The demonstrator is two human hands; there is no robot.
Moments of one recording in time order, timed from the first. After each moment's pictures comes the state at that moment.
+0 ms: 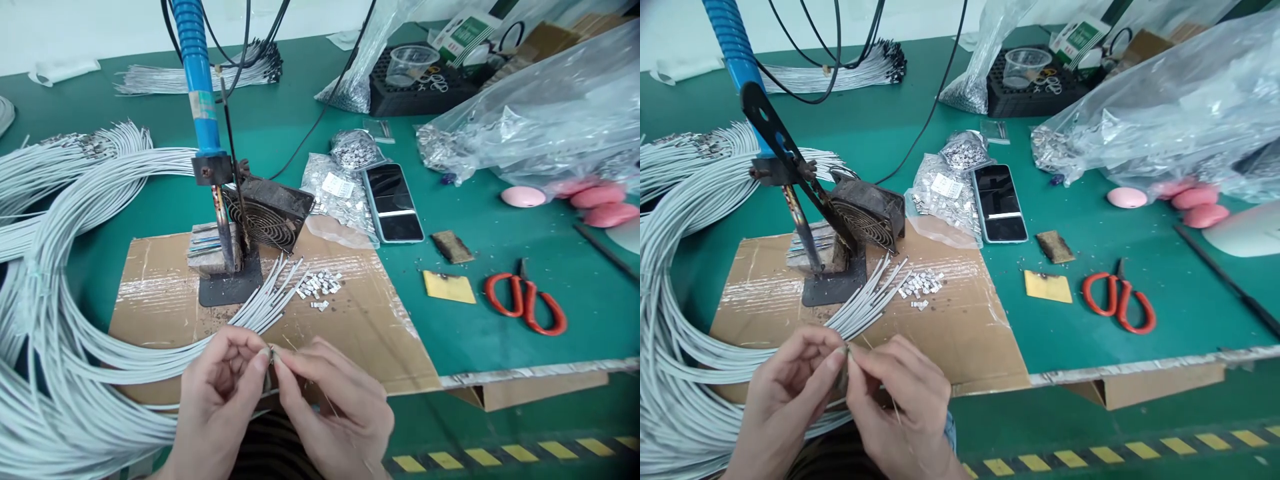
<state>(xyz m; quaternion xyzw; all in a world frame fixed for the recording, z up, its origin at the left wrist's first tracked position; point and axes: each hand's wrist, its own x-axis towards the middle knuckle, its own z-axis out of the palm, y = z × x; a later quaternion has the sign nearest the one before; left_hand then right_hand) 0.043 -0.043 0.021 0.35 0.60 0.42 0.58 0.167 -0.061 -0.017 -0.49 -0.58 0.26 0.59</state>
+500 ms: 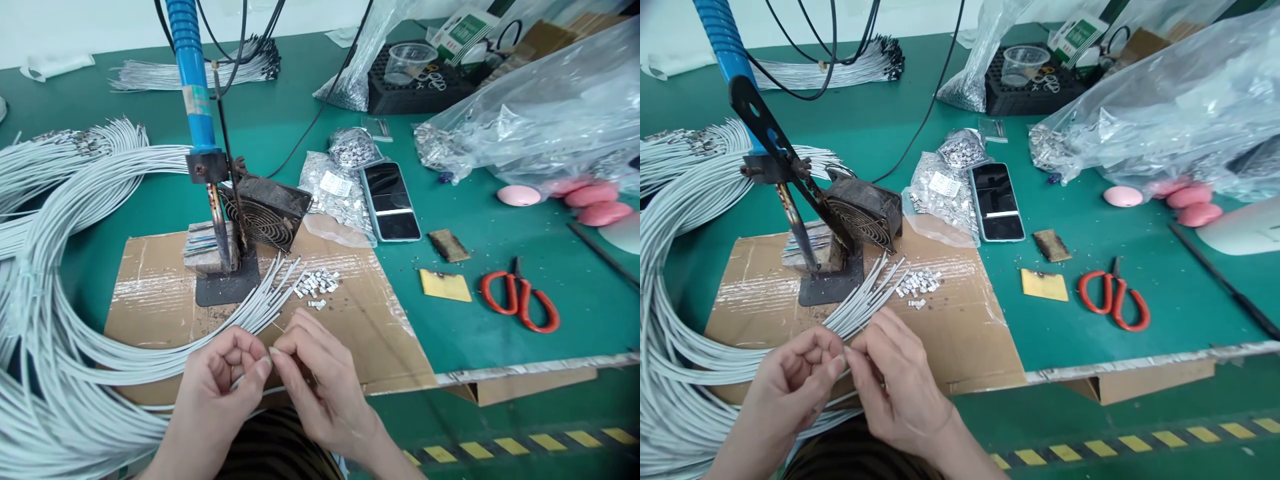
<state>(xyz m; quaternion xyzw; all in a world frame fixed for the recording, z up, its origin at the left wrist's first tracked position) 0.036 -0.034 0.017 0.33 0.59 0.34 0.65 0.188 -0.035 -0.013 -0.43 -0.70 0.31 0.48</state>
